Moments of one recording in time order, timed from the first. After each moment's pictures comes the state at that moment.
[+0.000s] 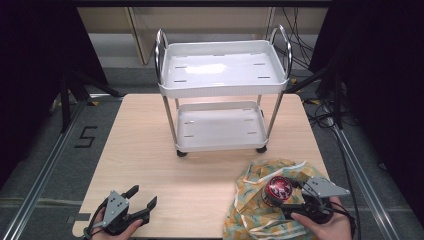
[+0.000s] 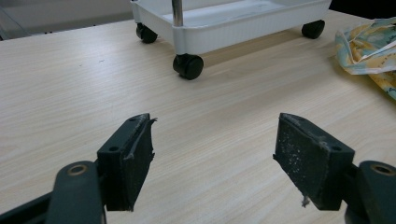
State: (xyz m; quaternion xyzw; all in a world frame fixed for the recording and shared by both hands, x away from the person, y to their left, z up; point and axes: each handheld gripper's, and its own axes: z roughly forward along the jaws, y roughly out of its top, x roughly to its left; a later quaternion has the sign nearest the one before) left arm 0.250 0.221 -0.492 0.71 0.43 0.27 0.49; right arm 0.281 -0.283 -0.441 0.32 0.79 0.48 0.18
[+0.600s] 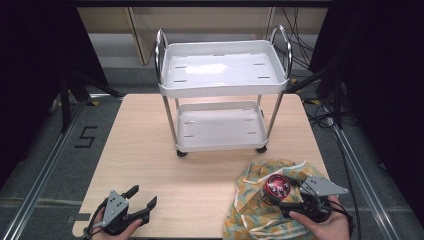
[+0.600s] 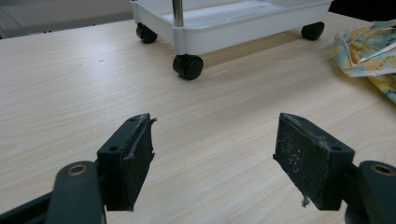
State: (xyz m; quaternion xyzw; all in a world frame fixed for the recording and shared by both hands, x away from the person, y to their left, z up) left arm 0.251 0.221 -0.493 0.71 0.43 0.27 0.49; right arm 0.282 -0.277 -0.437 0.32 0.79 0.48 0.19
